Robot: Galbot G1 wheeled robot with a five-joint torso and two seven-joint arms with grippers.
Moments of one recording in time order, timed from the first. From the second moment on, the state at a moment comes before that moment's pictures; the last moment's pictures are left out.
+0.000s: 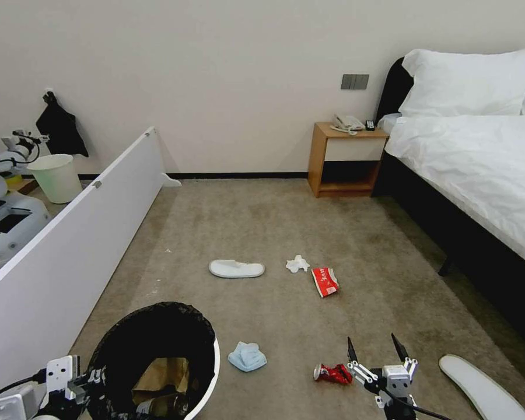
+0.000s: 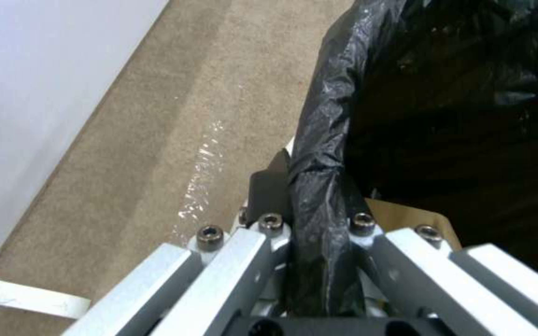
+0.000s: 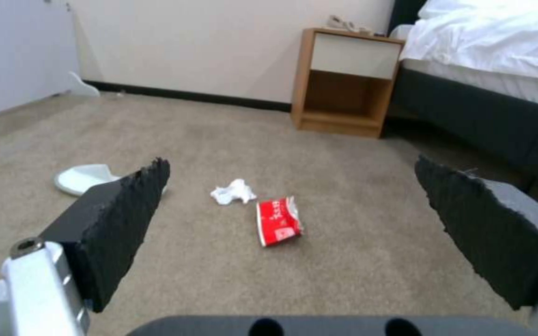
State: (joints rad) left arm 1.82 -1.26 -0.92 -2.38 -0.74 0.67 -0.24; right arm -1.71 1.61 0.64 1.97 -0.08 0.26 -0.10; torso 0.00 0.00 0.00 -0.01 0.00
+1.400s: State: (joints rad) left arm 1.82 -1.26 -0.92 -2.38 -0.74 0.67 -0.24; right arm -1.71 1.61 0.63 1.96 -0.10 0.27 -0.10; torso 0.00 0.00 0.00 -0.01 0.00
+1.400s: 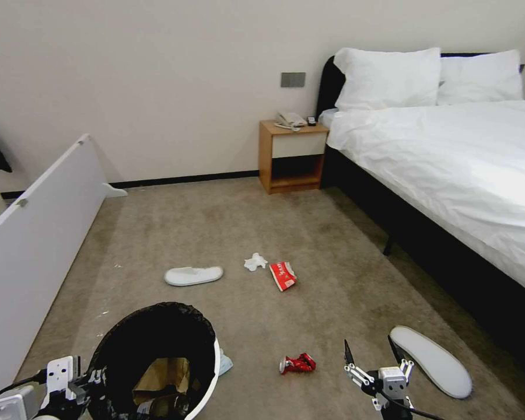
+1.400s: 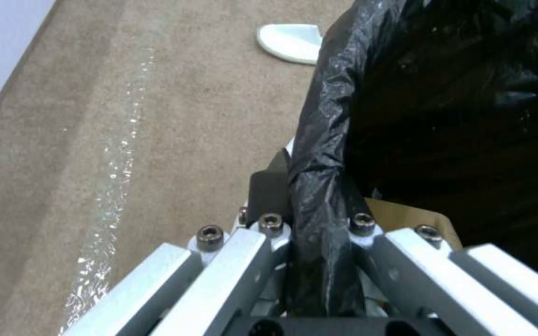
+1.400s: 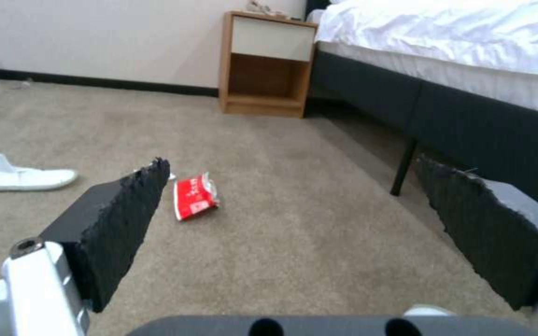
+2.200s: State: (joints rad) left arm 1.82 -1.26 -0.92 -2.37 -0.74 0.67 -0.25; right arm -1.76 1.61 0.72 1.91 -0.01 0.36 -0.05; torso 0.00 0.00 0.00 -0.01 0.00
